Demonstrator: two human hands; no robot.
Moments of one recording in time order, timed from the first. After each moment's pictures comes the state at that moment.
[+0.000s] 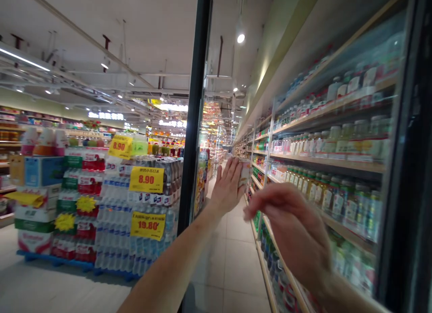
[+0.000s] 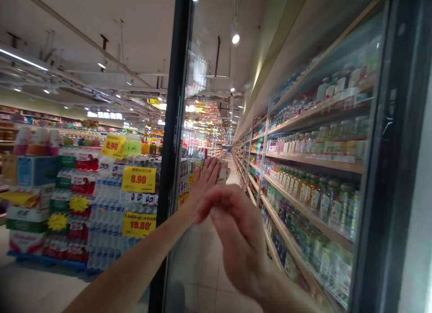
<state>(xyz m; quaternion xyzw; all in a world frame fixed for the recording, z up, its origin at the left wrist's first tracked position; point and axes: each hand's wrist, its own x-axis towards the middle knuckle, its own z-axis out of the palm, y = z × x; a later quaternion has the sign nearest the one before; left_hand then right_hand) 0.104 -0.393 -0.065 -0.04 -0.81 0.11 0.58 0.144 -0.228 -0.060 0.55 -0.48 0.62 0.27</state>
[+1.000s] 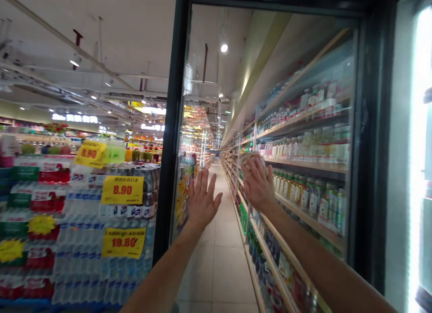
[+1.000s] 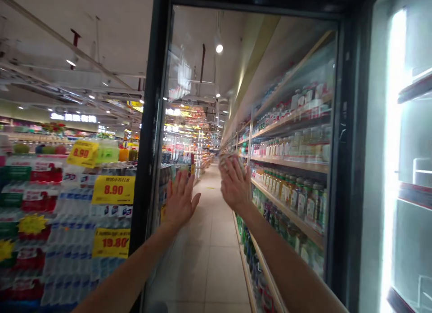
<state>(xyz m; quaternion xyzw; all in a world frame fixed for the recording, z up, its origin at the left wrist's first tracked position) 0.095 -0.405 -0.088 0.05 -0.73 0.15 0.67 -0.004 -0.222 -0.031 0.37 -0.64 0.13 0.66</state>
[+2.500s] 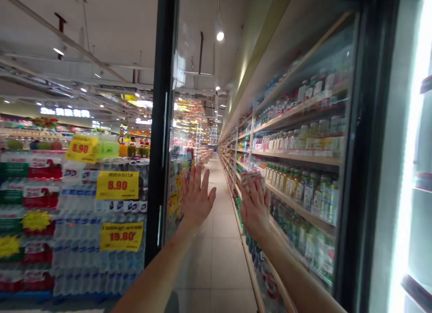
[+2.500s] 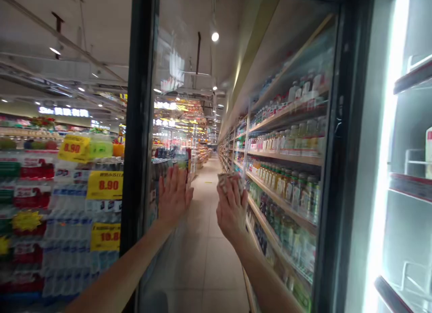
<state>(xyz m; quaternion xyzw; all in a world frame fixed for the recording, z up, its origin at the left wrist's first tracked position) 0.097 -0.395 -0.093 0.06 -0.72 0.12 0.68 0.005 -0.207 -0.113 0.32 -0.68 0.20 0.64</state>
